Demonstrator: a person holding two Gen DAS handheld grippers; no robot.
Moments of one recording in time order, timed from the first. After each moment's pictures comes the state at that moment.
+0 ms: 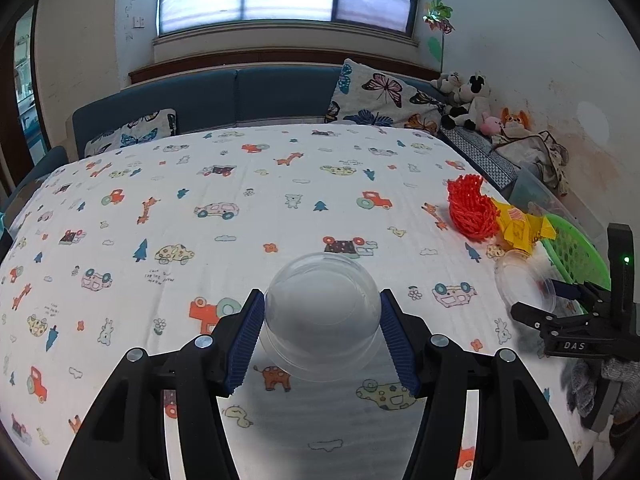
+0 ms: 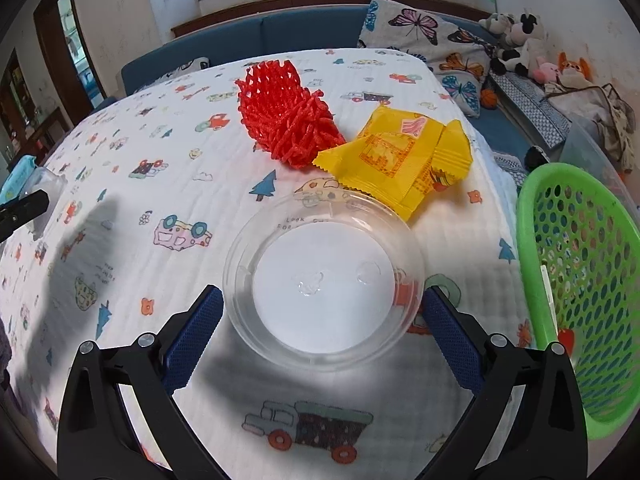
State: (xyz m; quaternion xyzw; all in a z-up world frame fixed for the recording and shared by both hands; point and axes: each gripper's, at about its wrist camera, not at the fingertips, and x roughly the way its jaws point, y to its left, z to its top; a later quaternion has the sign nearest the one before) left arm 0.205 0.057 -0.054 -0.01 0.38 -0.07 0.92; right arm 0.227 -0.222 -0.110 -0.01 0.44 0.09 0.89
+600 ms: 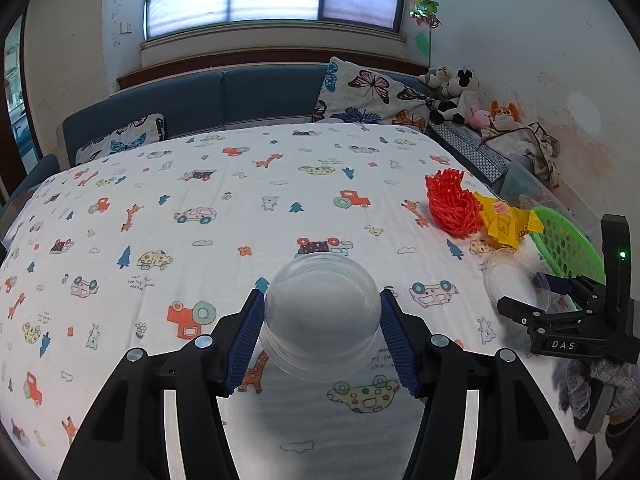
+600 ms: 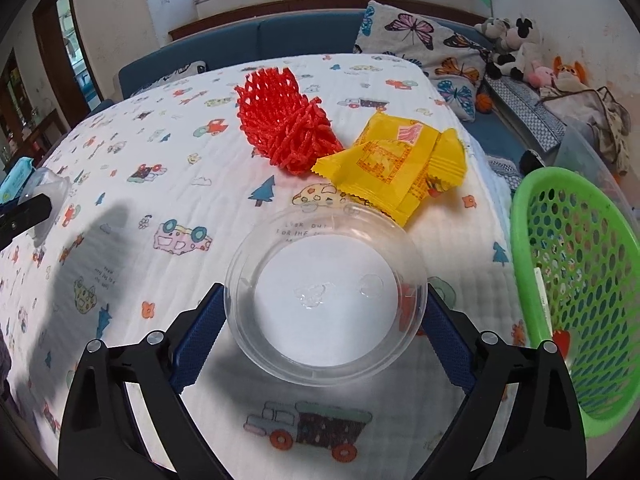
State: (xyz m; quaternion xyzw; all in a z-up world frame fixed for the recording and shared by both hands) left arm 0.205 0.036 -0.051 0.00 0.38 -0.09 0.92; right arm 0.220 -0.224 -0.105 -0.01 0.43 0.09 0.90
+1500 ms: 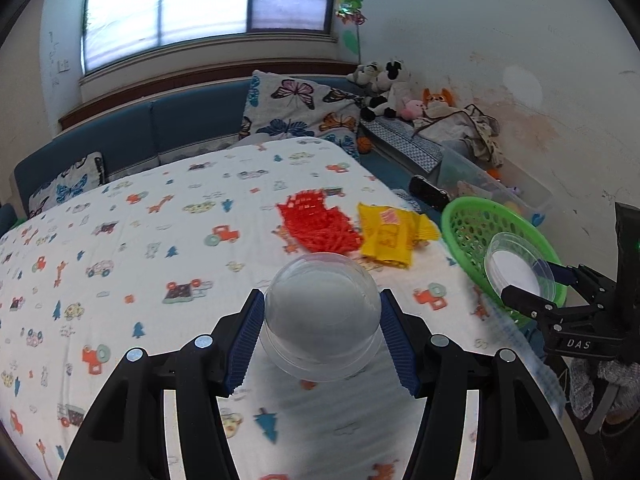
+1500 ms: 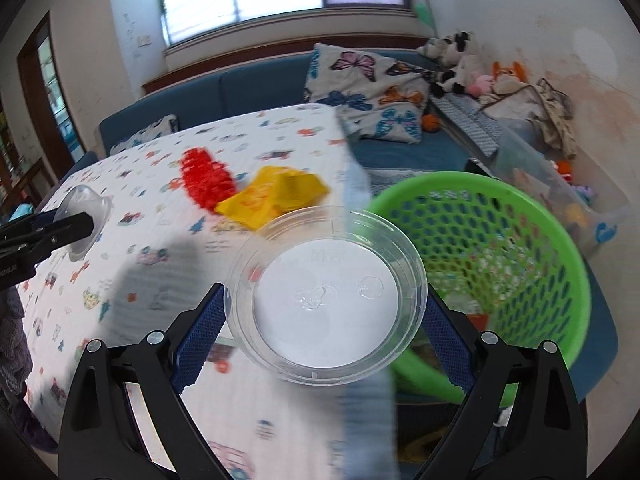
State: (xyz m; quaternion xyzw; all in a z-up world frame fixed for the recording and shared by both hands) left arm 0.196 -0.087 -0.018 0.04 0.36 -0.19 0.91; right arm 0.153 -0.330 -0.052 0.03 0.37 0.03 0.93
